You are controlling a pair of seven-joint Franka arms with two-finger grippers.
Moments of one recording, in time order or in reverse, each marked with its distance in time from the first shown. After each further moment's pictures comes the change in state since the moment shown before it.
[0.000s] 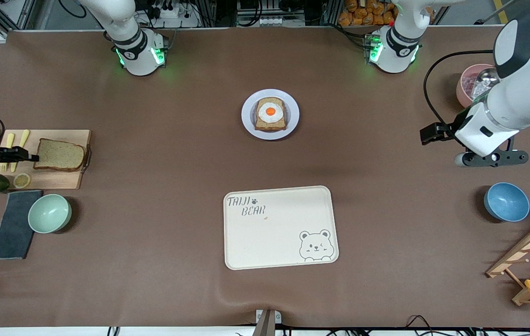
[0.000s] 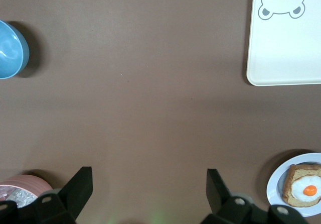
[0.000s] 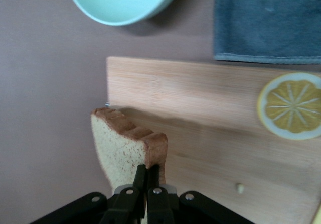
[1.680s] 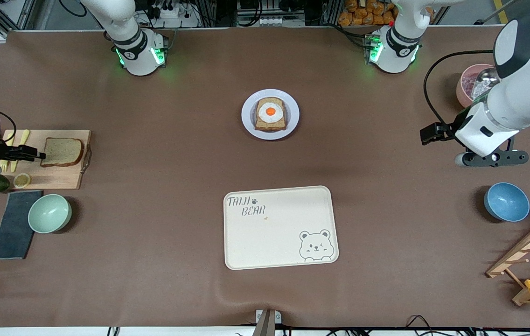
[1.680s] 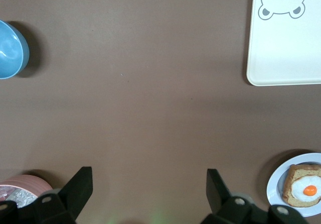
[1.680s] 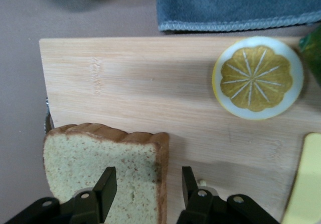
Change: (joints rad) left arm 0.000 0.000 0.000 0.000 0.000 0.000 0.000; right arm -0.019 0.025 -0.034 -0.117 -0.054 0.222 -0.015
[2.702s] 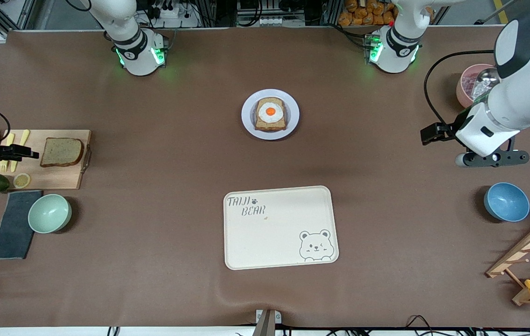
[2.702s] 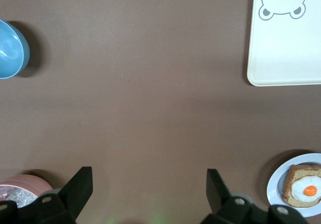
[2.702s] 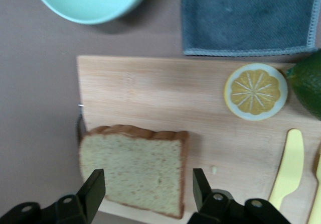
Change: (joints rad) left arm 0.001 0.000 0.001 0.000 0.000 0.000 0.000; right arm 0.061 -0.092 0.000 0.001 -0.070 -0.040 0.103
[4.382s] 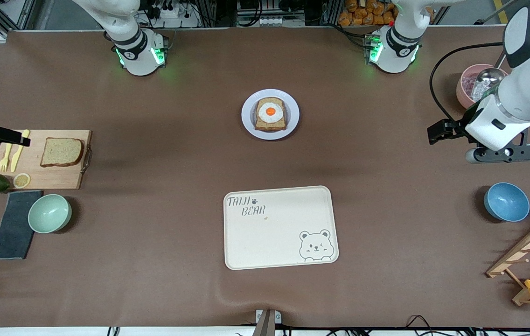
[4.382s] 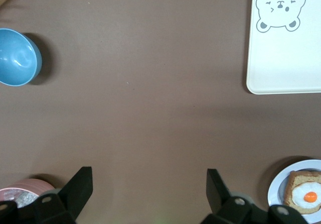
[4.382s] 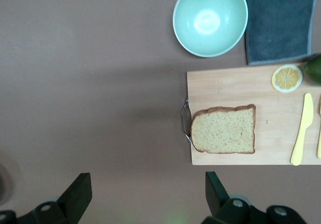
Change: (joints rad) left arm 0.001 -0.013 0.002 0.024 0.011 0.000 0.000; right arm 0.289 -0.322 0.003 0.126 -0.002 -0.380 0.467
